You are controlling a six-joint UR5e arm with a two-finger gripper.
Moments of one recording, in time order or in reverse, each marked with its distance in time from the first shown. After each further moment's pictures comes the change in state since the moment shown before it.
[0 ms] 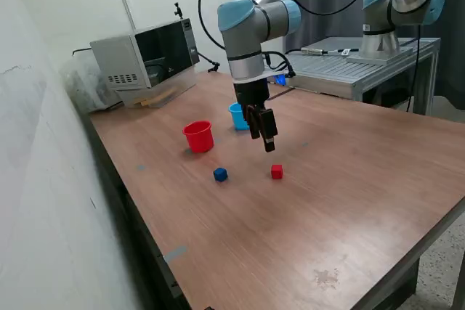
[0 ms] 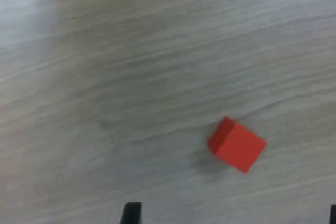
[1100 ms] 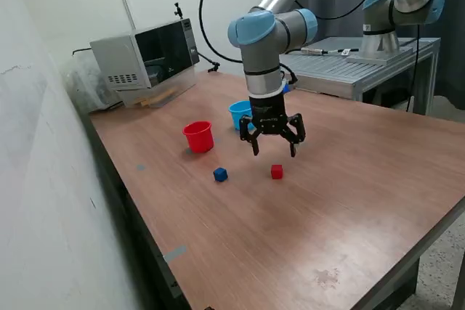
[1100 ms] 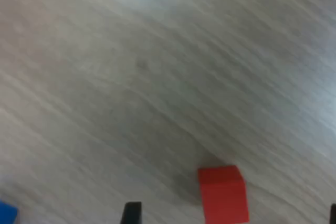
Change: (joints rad) arm 0.058 0.037 -0.003 -0.007 -0.105 -0.847
